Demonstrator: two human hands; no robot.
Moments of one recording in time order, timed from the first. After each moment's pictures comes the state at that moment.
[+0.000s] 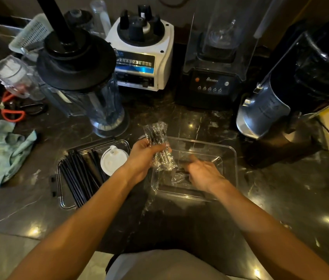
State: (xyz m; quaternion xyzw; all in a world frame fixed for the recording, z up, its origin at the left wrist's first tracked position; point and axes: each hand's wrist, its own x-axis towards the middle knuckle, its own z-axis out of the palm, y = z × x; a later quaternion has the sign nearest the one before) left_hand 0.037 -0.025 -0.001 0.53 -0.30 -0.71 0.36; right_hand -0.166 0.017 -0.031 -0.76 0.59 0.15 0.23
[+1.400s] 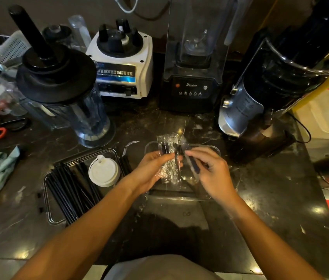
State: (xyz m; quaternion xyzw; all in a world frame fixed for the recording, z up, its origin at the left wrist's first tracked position) left_hand -0.001 -0.007 0.001 0.43 -0.31 -0.81 0.24; right_hand -0.194 0.060 0.009 -0.60 0.62 -0.41 0.30
